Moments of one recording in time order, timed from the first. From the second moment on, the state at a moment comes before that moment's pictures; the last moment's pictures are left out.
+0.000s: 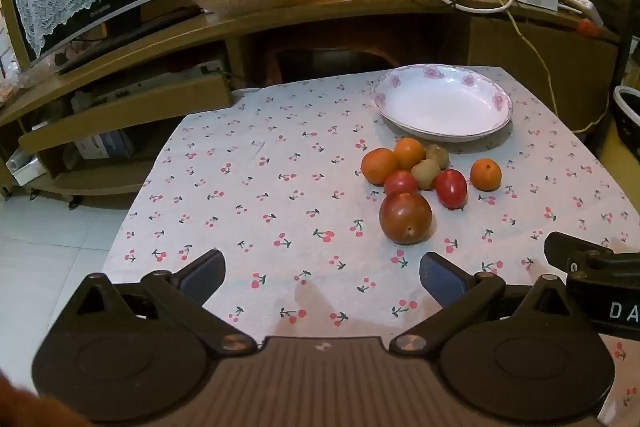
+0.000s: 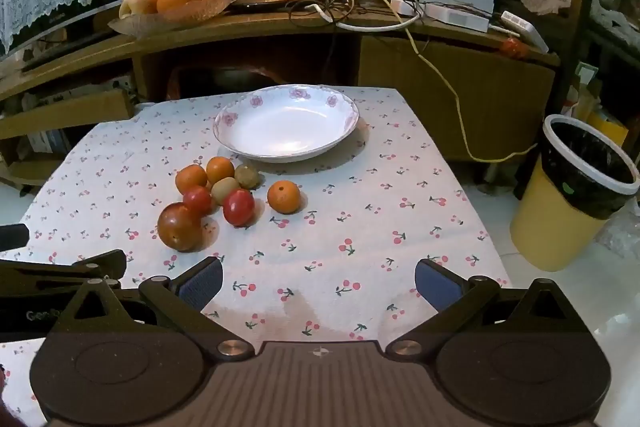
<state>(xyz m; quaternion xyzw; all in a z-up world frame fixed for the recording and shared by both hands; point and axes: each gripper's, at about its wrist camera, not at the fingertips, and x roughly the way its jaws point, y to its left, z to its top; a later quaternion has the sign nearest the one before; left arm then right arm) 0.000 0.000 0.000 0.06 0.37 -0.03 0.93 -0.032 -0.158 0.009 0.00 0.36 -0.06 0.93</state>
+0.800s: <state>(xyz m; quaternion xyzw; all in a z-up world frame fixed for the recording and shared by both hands) 0.005 0.001 -0.006 0.05 0.38 -0.03 0.92 -0.022 -0.160 -0.002 0.00 0.39 -0.07 0.92</state>
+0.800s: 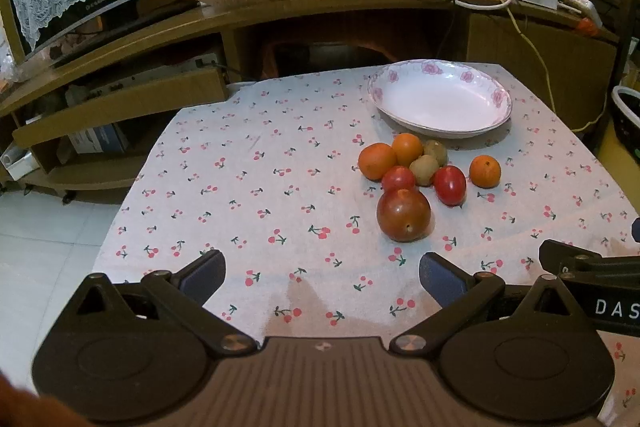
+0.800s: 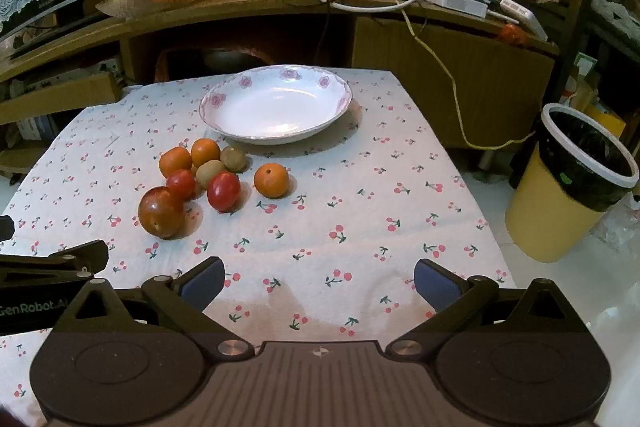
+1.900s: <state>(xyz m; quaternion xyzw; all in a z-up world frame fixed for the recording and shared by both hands) 0.062 -0.033 -0.036 0.07 0.39 -0.10 0.91 0.009 -0.188 -0.014 0.02 0.41 -0.06 0.91</state>
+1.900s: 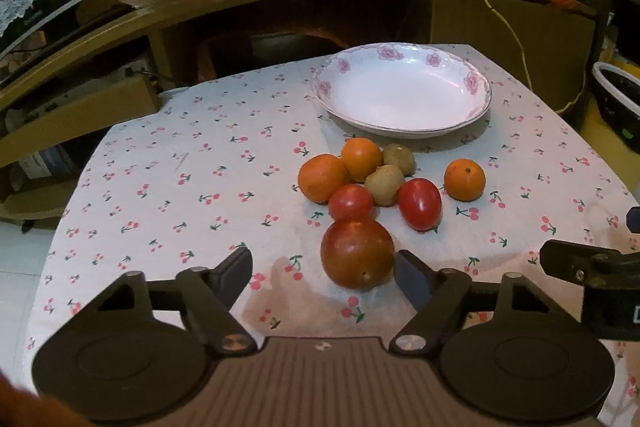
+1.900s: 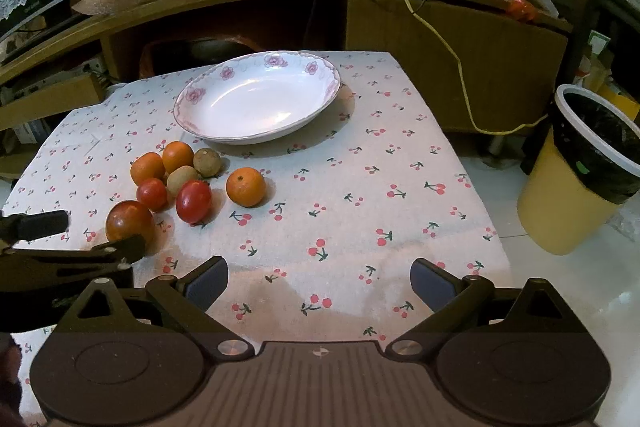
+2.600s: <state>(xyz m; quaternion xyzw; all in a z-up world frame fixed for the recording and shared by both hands) 0.070 -0.021 -0.042 0.03 0.42 -0.12 0.90 0.021 -0.178 -0.015 0.06 0.42 0.00 0.91</state>
